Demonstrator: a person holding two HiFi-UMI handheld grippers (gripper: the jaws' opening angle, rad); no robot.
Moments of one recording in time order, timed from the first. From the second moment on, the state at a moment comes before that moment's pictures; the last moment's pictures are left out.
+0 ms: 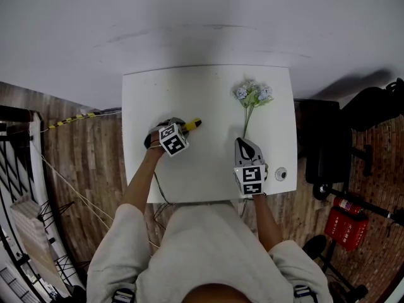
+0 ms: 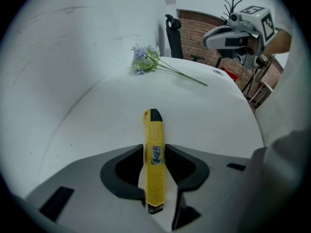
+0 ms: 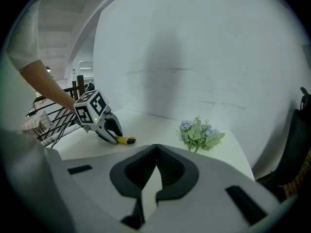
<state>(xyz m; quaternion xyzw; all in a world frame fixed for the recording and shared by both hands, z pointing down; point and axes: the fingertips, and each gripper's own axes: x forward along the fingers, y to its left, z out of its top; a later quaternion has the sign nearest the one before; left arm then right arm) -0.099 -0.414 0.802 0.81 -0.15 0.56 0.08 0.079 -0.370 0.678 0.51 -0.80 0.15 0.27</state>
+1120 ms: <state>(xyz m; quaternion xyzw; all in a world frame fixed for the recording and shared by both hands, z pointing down) -0.137 -0.385 0.673 0.84 -0.38 0.37 0.08 0.075 -0.366 0.652 0.51 -0.81 0.12 0.26</state>
